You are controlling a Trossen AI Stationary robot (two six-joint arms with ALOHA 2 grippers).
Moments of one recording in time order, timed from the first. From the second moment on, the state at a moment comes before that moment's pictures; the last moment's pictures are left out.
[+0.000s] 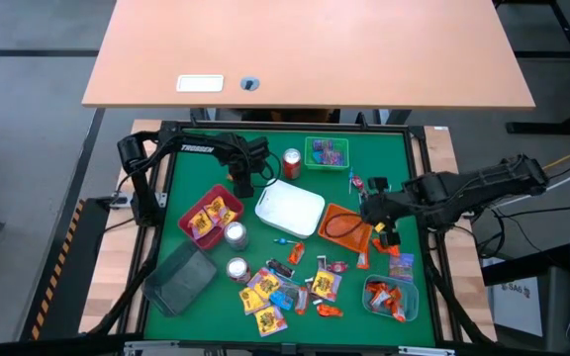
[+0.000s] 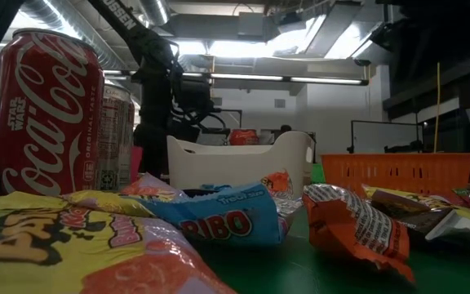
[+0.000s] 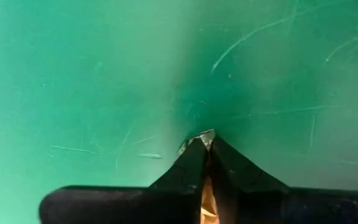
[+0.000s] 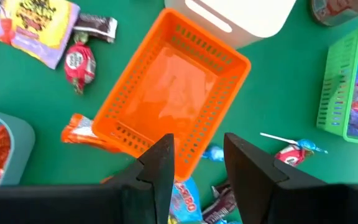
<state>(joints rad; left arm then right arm) 0.48 1.84 1.11 -0.75 -0.10 0.21 0.23 1.15 1.05 -1.08 0.14 0.00</state>
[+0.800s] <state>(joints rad) 0.42 1.59 1.11 -0.85 0.01 0.11 -0.21 0.87 0.73 -0.83 0.04 -0.05</state>
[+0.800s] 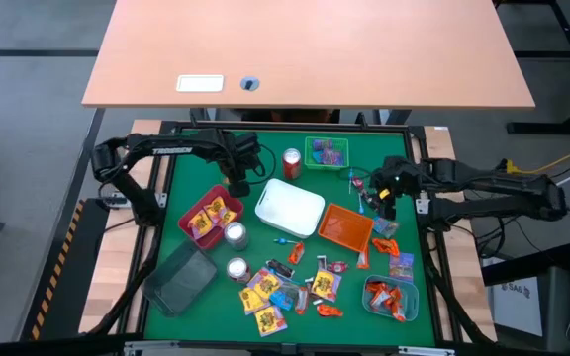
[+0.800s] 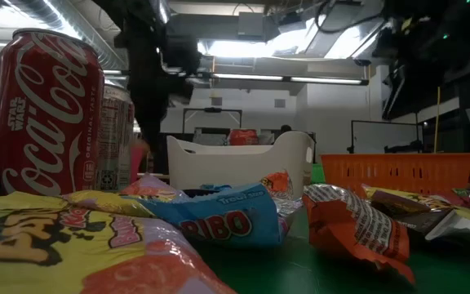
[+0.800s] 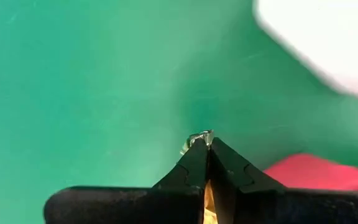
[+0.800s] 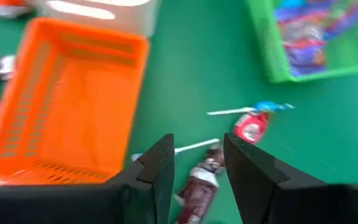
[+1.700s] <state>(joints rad) 0.13 1.52 1.11 -0.27 0.02 -0.12 -0.43 1.20 0.67 -0.57 0.12 0.13</state>
